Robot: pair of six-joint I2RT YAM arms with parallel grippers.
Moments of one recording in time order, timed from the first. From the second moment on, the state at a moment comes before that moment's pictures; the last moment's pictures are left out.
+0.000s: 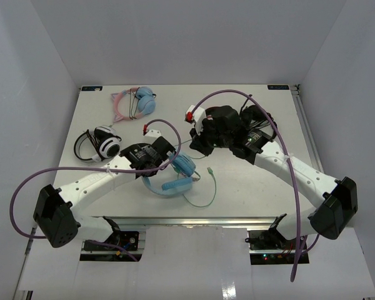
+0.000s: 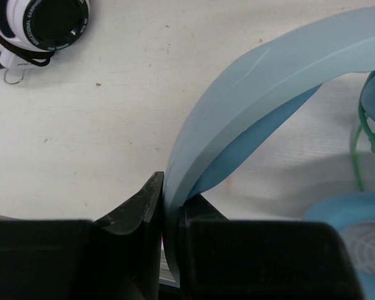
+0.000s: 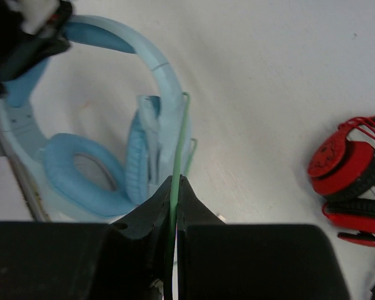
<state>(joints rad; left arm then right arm) -0.80 1.31 1.06 -0.96 -0.66 -0.55 0.80 1.40 1.27 -0.44 -0.27 -0.18</state>
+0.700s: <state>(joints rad) -0.81 1.21 1.19 -1.14 -0.82 -0.89 0.80 1.30 1.07 -0.03 -0.76 0.08</state>
